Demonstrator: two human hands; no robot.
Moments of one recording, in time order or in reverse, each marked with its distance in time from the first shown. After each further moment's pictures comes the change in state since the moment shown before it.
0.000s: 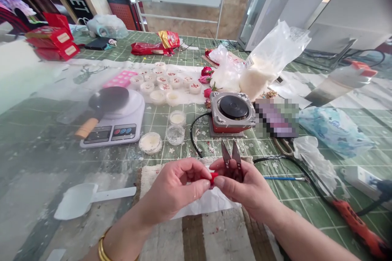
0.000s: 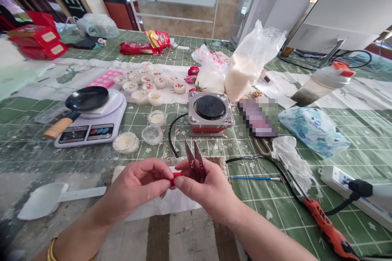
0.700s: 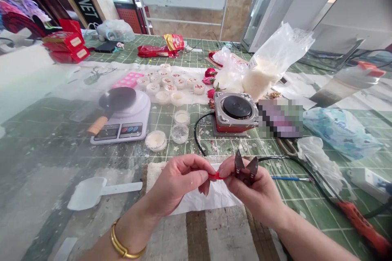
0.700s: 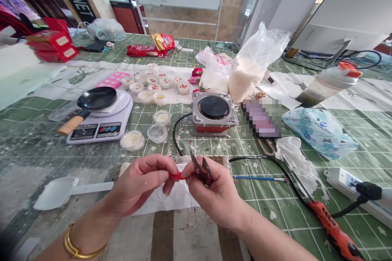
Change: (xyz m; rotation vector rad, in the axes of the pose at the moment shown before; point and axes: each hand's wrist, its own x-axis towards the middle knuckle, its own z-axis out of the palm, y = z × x) left_hand -0.001 -0.004 0.000 -0.229 -0.032 0.071; right_hand -0.007 -0.004 0.001 -0.381 0.047 -0.380
